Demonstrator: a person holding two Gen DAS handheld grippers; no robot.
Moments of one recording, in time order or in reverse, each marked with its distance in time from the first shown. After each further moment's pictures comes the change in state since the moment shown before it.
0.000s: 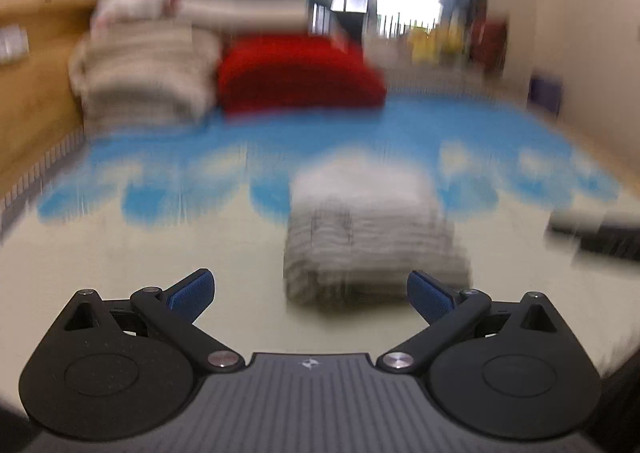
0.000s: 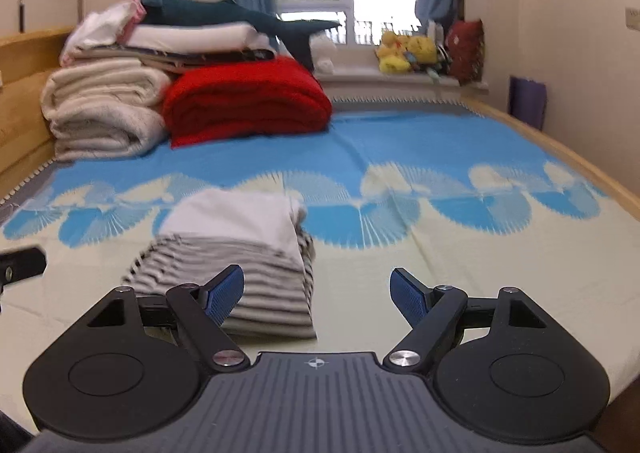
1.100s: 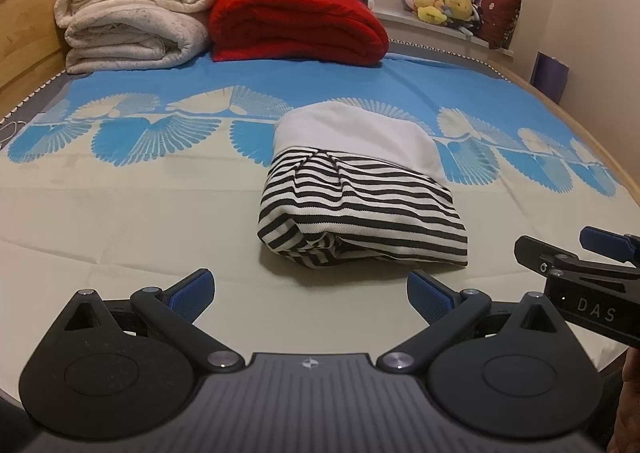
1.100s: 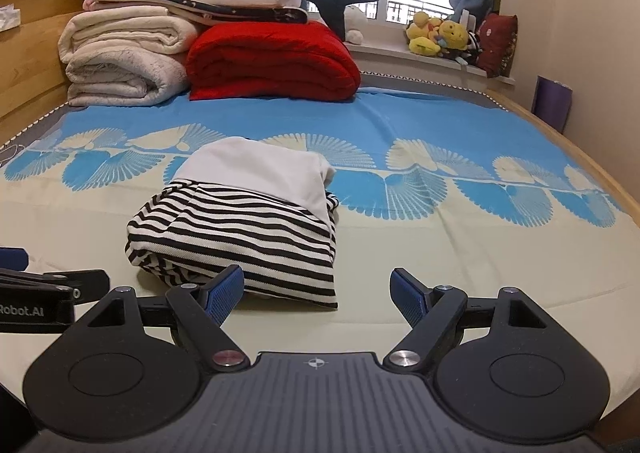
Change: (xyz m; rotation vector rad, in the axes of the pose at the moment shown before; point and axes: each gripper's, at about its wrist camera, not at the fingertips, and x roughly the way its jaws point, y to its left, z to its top) left arm 0.045 0.001 0.001 -0.074 0.087 -0.063; right arm 0.024 0.037 -0.019 -0.144 0.058 0.023
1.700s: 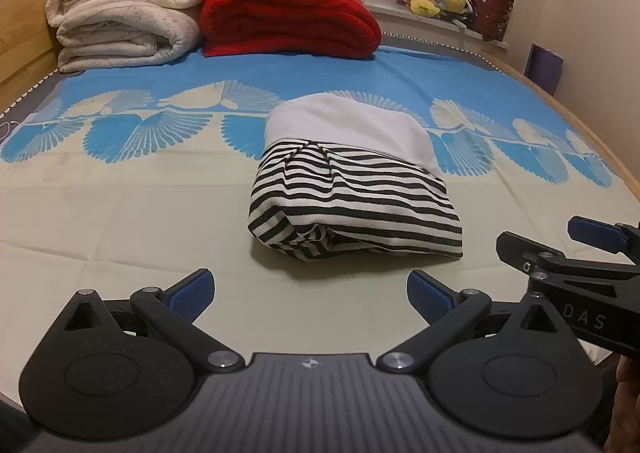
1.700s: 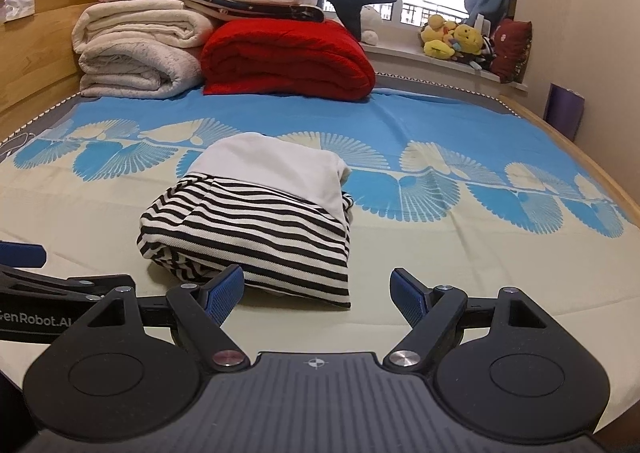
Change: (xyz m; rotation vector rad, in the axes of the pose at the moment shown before) left arm 0.005 -0.006 -0.003 0.017 0.014 -0.012; right arm 0.000 0.010 -0.001 -0.038 0.005 0.027
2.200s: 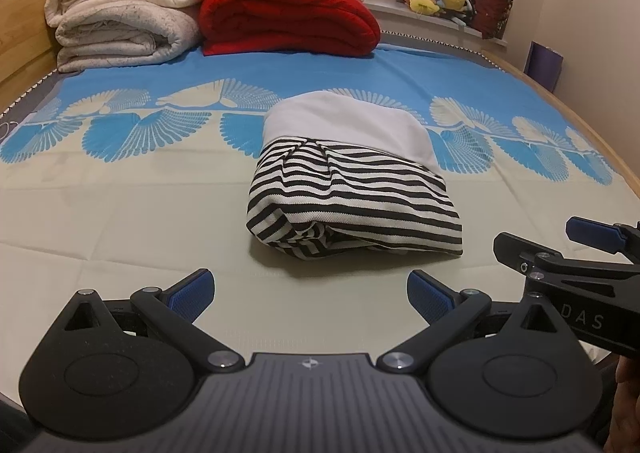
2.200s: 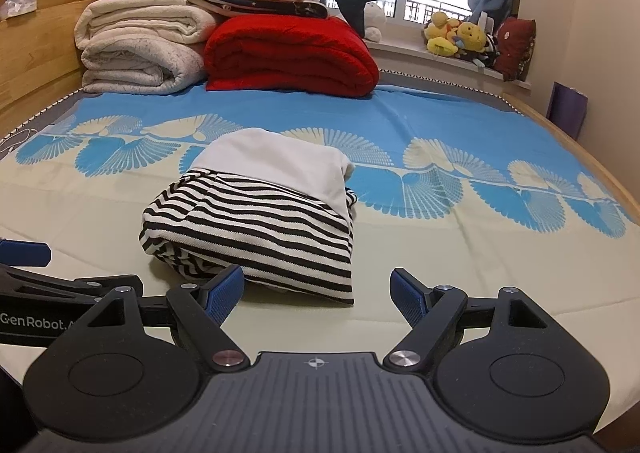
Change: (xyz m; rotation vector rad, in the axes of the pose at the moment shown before) left arm 0.002 -0.001 0.000 0.002 0.005 0.001; right arm 0.002 0.000 0.000 0.004 0.014 0.005
